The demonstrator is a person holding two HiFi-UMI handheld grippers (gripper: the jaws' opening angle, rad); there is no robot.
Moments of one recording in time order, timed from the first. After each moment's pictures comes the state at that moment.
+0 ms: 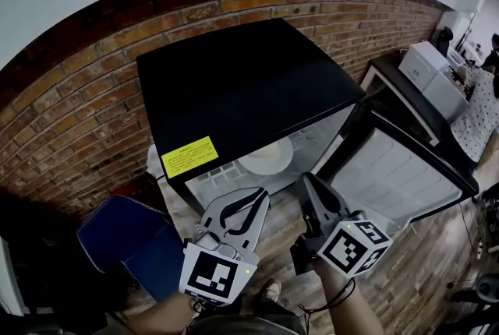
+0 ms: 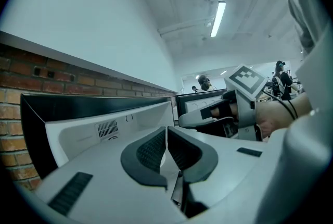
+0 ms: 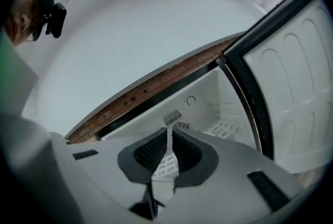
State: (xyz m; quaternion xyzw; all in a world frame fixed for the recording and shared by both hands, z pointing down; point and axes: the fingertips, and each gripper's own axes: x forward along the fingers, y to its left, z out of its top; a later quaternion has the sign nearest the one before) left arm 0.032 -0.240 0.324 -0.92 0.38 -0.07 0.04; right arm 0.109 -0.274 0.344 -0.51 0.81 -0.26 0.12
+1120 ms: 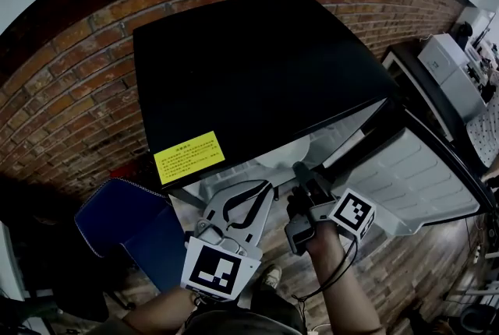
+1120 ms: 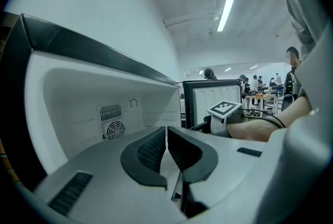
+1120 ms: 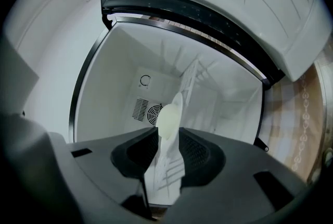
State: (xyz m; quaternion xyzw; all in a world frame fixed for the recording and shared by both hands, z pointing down) left arm 0.021 -0.271 0.365 -0.91 0.39 -0.09 0.01; right arm 0.107 -0.334 0.472 -0.45 0.67 -0.54 0.24
